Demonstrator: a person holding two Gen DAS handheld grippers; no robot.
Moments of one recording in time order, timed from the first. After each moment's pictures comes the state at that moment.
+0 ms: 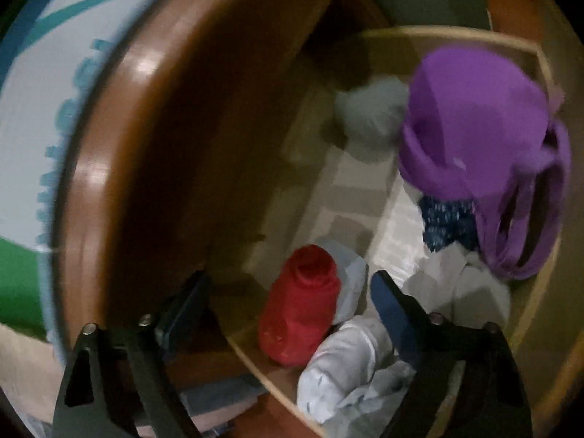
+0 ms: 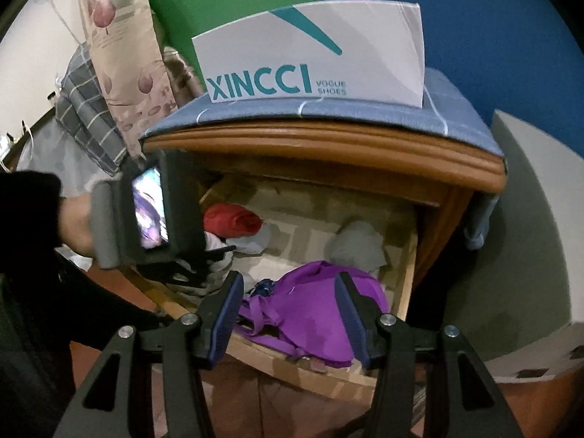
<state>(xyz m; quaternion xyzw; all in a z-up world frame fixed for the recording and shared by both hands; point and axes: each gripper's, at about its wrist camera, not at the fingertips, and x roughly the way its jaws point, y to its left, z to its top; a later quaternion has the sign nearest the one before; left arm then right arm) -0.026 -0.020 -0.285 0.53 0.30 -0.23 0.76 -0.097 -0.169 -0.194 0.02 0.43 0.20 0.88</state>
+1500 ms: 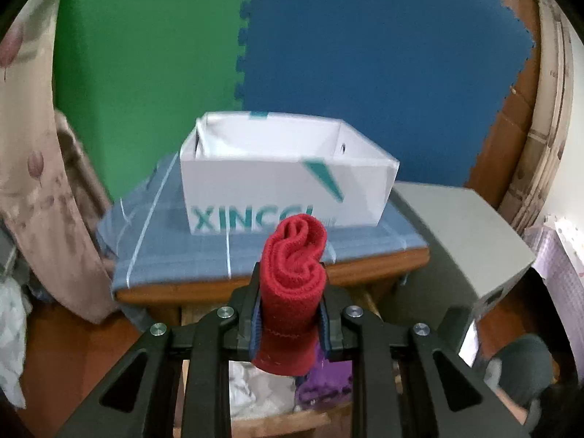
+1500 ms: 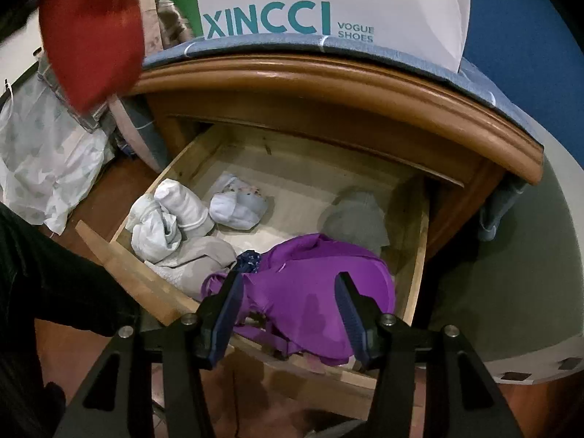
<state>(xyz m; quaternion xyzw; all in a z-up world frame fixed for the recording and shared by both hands) -0.075 0.038 -0.036 -0.01 0.29 -0.18 0.94 -0.078 -0.135 -0.235 -0.05 0.47 0.17 0.86</state>
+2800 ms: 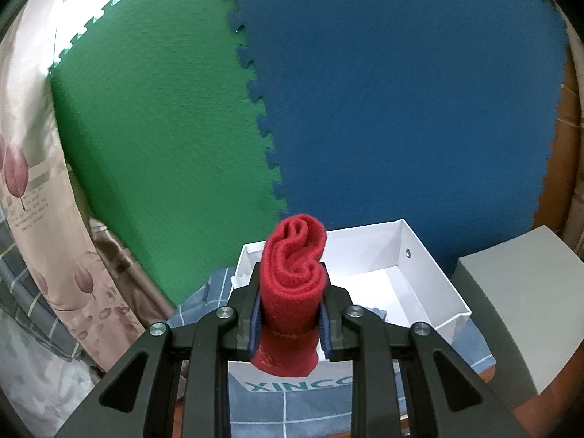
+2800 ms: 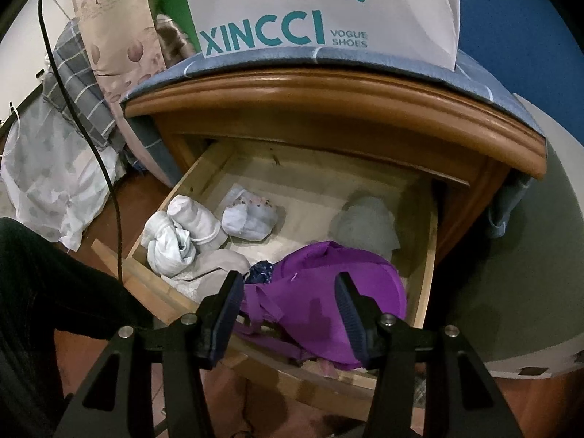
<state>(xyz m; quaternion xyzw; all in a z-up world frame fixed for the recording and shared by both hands) 0.046 -0.017 0.070 0.08 0.21 -0.05 0.97 -0.078 -0.141 -0.227 -0.01 0.47 0.18 0.87</state>
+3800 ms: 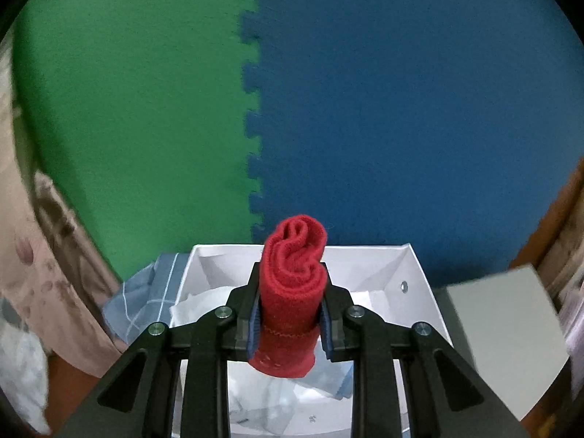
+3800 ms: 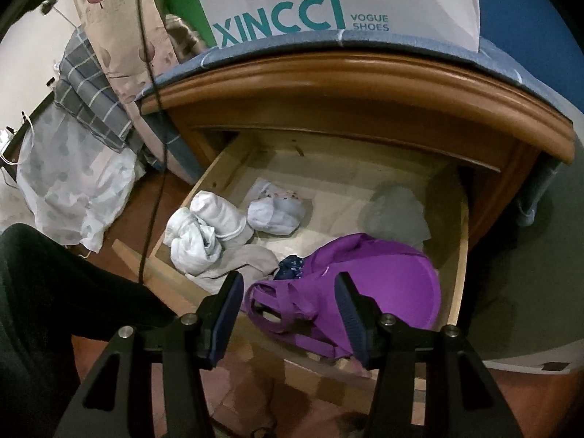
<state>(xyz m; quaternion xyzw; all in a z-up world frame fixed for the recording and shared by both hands) 0.178 -0.031 0.063 0.00 0.31 -0.10 0.94 -0.077 -0.134 -0.233 0.03 0.48 0.22 0.85</state>
